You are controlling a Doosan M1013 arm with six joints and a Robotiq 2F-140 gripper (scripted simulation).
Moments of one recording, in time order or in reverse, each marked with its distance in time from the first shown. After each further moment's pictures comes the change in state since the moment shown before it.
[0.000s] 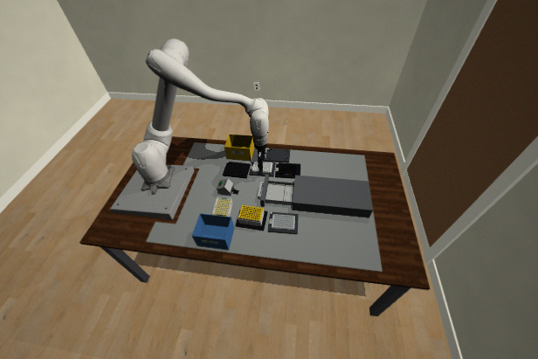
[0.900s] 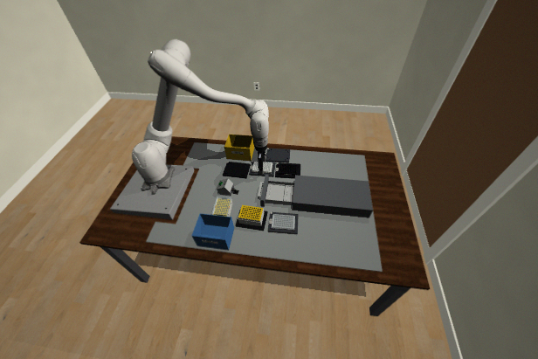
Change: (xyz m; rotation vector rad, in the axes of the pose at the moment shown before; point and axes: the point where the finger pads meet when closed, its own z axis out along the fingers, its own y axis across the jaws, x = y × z) arm 0.000 0.000 0.012 0.000 0.000 0.000
